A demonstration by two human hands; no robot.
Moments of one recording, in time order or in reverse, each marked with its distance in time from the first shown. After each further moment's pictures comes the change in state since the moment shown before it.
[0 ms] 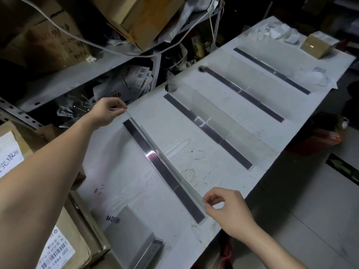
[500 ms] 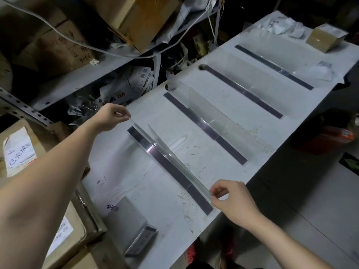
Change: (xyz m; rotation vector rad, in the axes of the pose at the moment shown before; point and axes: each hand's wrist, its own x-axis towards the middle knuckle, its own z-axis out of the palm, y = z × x) left_hand -0.044 0.044 0.007 0.168 -0.098 0.030; right_hand -0.001 0.029 -0.042 -0.037 -0.038 -0.064
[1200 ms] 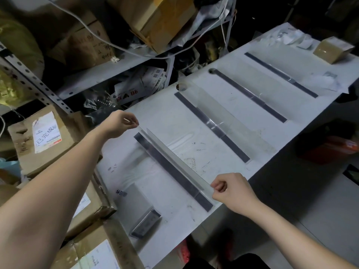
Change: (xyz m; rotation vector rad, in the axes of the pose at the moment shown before) left_hand -0.067 -0.004 0.005 0.010 -0.002 -0.026; right_hand -0.010 -0.019 -0.003 -0.221 -0.068 -0.027
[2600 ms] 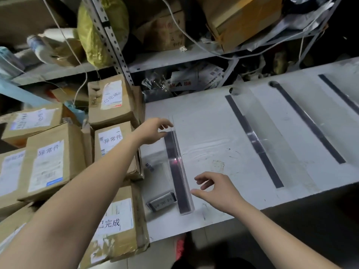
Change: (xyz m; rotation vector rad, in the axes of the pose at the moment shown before) left_hand -0.106 0.010 0.033 0.048 0.079 -0.203; right_hand 0.027 -0.063 0.042 0.123 -0.307 -0.281
